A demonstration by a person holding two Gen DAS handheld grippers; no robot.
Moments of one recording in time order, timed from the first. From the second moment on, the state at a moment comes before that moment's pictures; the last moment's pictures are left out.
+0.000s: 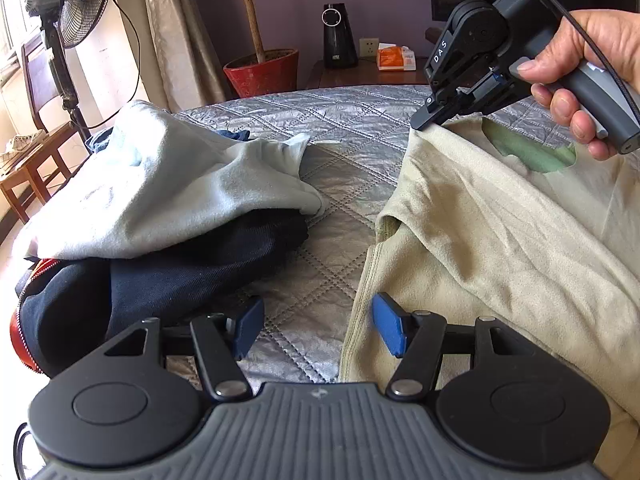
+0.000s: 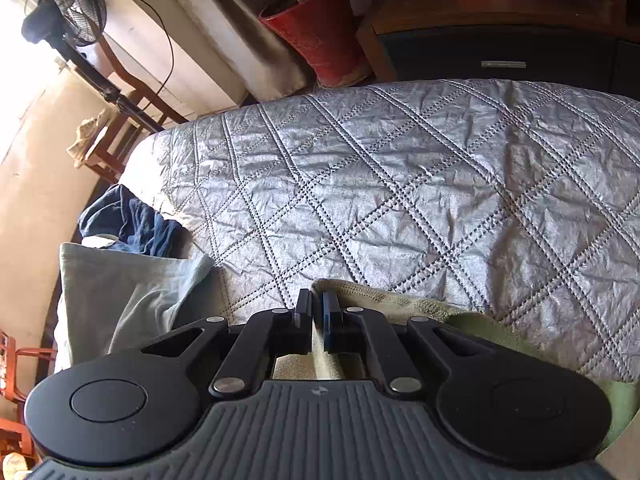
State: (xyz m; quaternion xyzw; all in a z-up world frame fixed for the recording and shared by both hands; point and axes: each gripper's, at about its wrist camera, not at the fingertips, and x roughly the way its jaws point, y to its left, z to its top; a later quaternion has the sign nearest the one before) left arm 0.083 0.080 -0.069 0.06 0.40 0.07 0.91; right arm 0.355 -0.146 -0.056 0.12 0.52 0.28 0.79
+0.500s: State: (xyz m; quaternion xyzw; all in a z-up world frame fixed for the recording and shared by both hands) left arm 0.080 0.071 -0.068 0.11 0.39 0.08 0.91; right arm 0.244 -0.118 -0.012 -0.09 0.38 0.33 0.86
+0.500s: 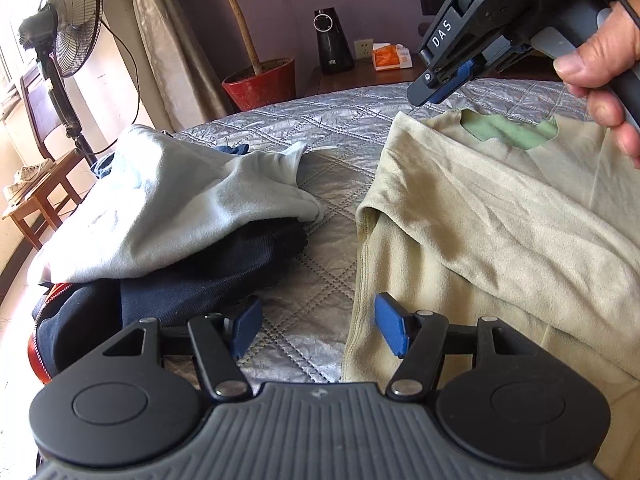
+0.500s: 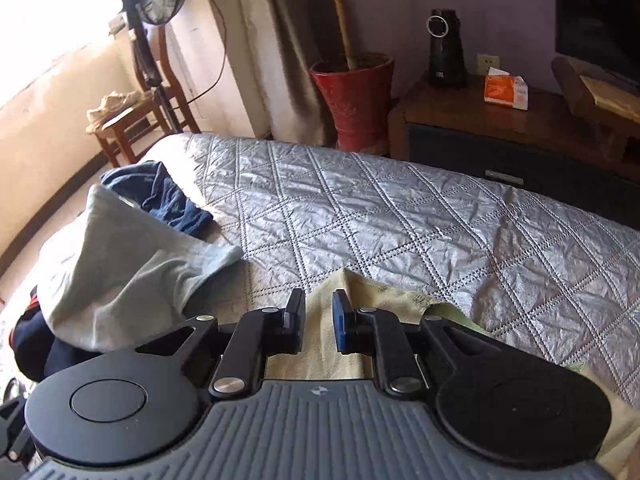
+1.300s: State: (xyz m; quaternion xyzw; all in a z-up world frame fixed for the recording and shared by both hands) left arm 0.074 0.068 -0.069 0.12 0.39 0.05 0.91; right arm 0.184 -0.060 -0.034 -0.14 0.38 0.42 0.81
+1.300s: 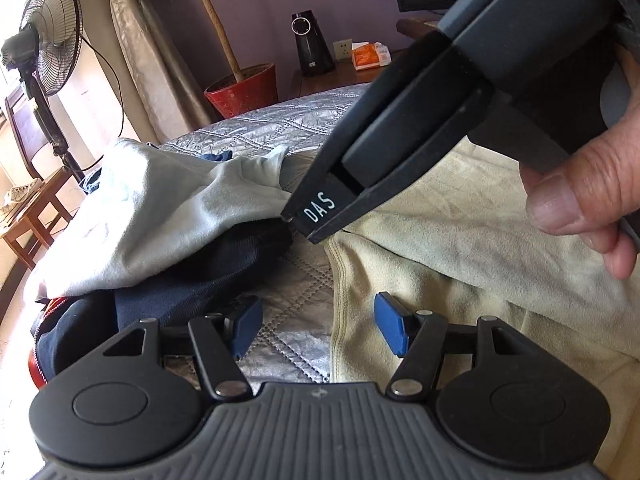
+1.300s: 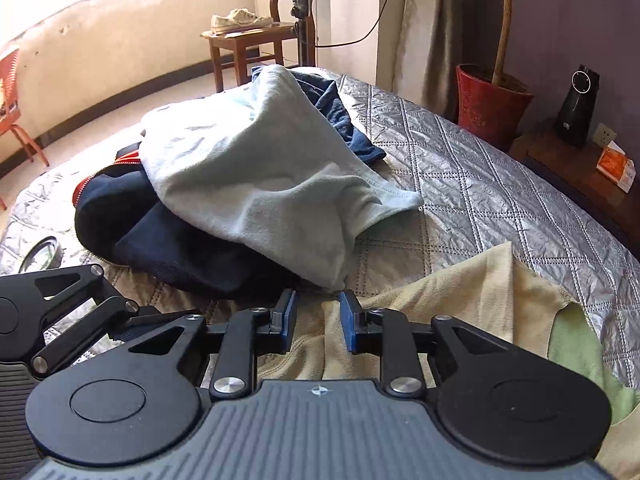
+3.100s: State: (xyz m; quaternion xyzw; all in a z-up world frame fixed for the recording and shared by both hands) left arm -0.093 0.075 -0.050 0.15 0.43 0.06 0.89; right arm -0.144 -0.278 -0.057 -0.01 0.44 0.09 0.89
